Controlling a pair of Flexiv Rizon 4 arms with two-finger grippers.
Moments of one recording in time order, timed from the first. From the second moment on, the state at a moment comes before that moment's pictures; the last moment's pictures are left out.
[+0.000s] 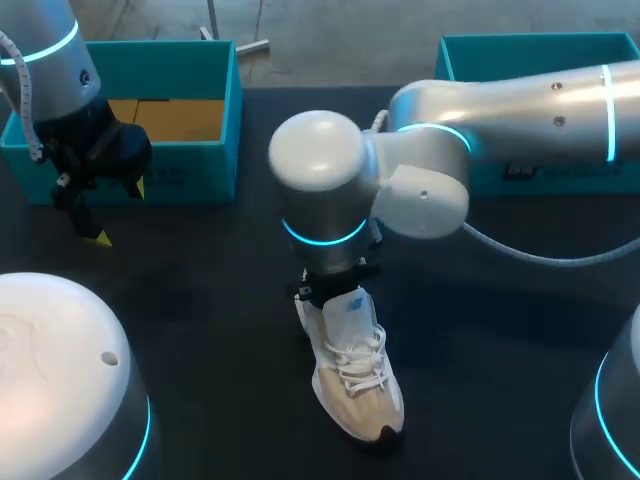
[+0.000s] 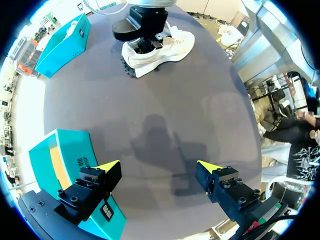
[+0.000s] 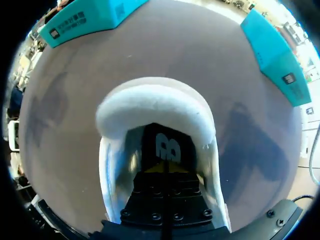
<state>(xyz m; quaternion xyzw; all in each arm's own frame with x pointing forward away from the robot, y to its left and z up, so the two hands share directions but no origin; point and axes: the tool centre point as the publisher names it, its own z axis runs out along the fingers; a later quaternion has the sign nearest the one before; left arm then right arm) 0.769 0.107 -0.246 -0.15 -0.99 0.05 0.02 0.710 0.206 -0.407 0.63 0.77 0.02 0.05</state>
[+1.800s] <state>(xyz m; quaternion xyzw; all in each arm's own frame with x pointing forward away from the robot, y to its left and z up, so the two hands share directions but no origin) 0.769 0.107 -0.246 -0.15 -0.99 0.05 0.02 0.671 0.198 -0.351 0.57 0.81 -0.02 -0.08</state>
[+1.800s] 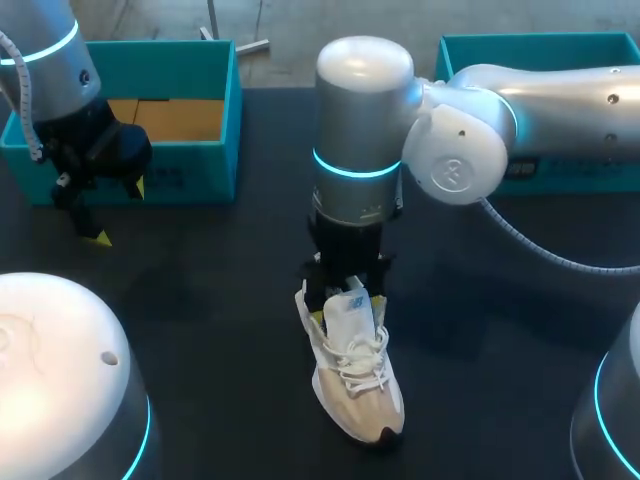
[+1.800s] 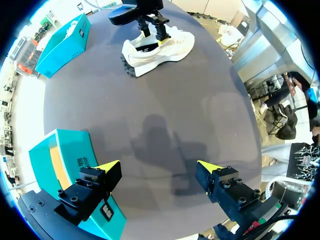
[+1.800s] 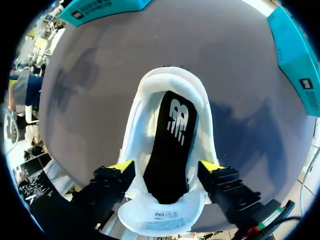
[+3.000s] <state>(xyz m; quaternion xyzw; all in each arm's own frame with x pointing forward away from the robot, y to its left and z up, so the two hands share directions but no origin) 0.769 0.107 -0.246 -0.15 -0.99 0.05 0.02 0.632 0.203 -0.328 0.60 0.80 -0.02 -0.05</state>
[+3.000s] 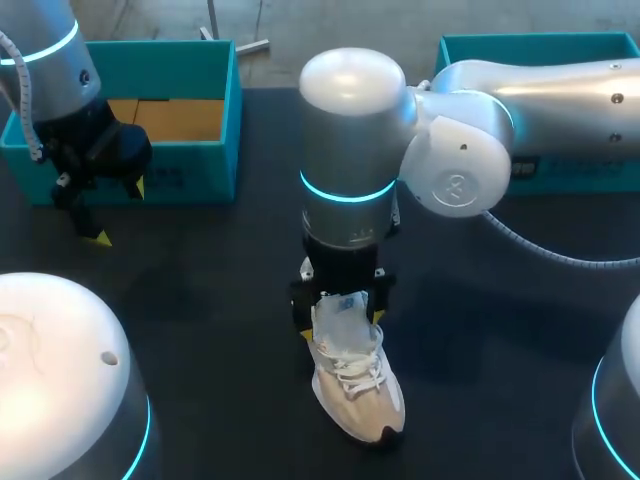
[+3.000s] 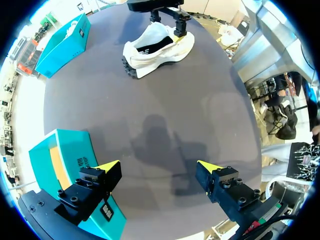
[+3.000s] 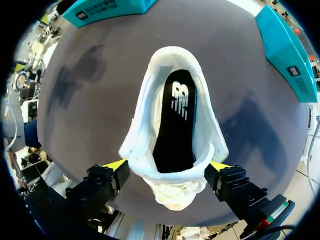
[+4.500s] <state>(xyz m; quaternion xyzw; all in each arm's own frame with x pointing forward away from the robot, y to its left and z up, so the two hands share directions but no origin) 0.769 0.107 -0.246 -0.15 -0.99 0.05 0.02 0.628 0.185 -0.307 0.54 0.84 0.03 -0.04</state>
